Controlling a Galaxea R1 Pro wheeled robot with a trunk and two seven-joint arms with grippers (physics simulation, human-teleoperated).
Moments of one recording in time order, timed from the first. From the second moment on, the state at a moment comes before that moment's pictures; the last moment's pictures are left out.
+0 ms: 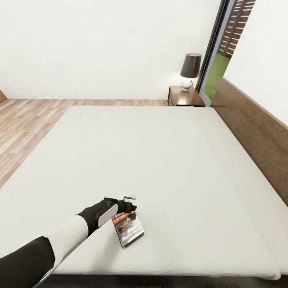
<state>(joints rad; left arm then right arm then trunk) -0.95 0.00 -1.02 -0.43 0.97 0.39 0.07 0.37 -0.06 -0.76 0.04 0.75 0.20 -0.08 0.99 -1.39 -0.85</state>
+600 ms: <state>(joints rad) -0.96 0.00 -1.02 -0.43 0.97 0.39 0.07 0.37 -0.06 -0.76 0.04 0.75 0.20 -0.08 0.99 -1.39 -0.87</state>
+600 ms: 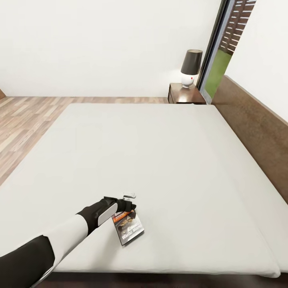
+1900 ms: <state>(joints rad) -0.98 0.00 -1.02 -0.42 0.92 0.34 0.07 0.37 -0.04 -0.75 0.04 0.75 0.20 -0.08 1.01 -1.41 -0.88</state>
